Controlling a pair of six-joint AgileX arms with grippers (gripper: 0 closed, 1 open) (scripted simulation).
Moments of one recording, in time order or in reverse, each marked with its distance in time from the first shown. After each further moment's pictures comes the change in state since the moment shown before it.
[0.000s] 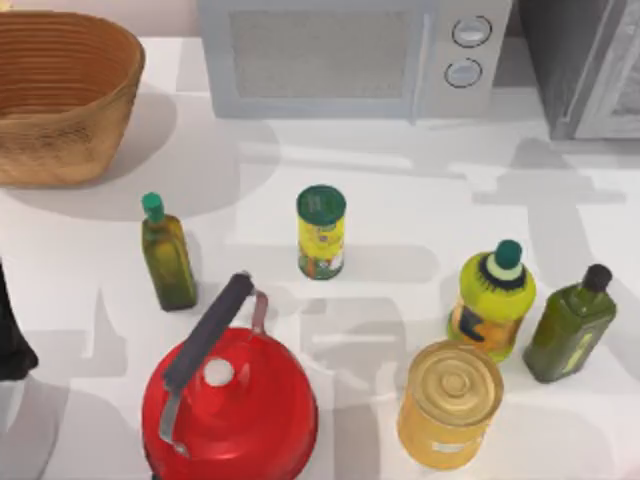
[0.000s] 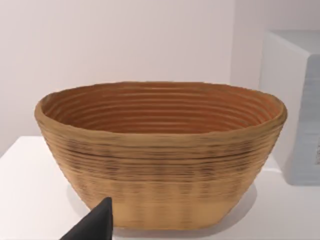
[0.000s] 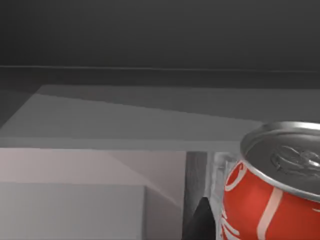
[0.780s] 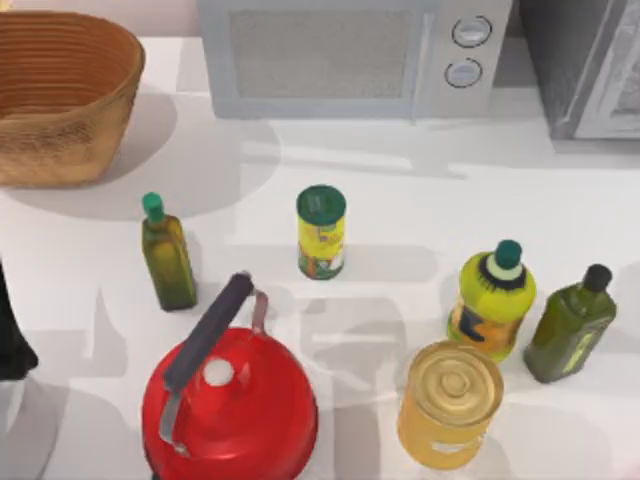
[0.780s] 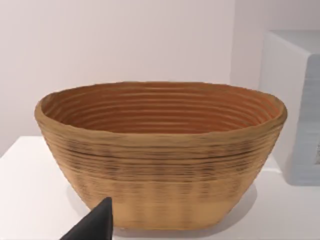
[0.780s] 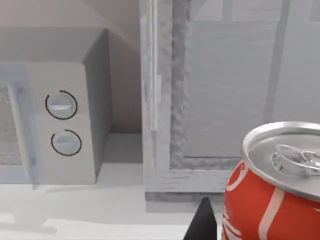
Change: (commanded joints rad) left arm 0.000 0.000 0.000 0.000 0.000 0.000; right arm -0.442 -0.824 -1.254 0.407 -0.453 -0.006
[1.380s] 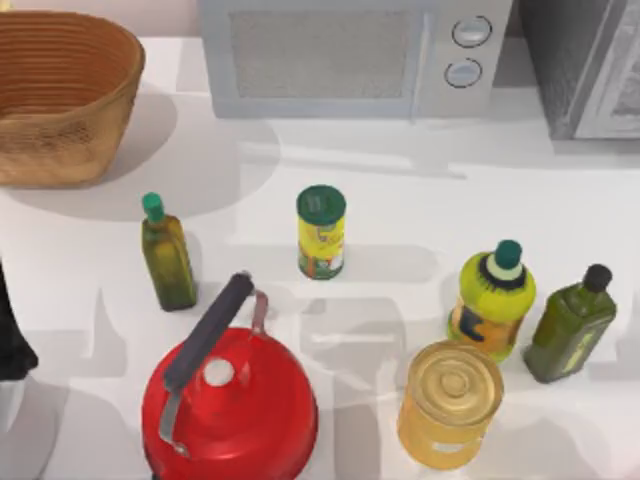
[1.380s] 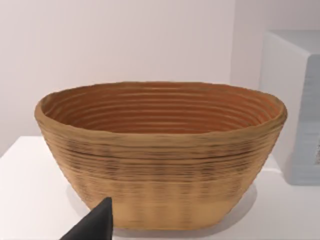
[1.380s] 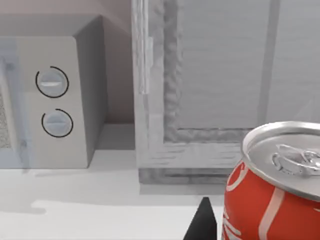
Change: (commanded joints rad) left arm 0.000 0.000 0.000 0.000 0.000 0.000; right arm -0.109 -0.200 -0.247 0.097 -0.111 -0.005
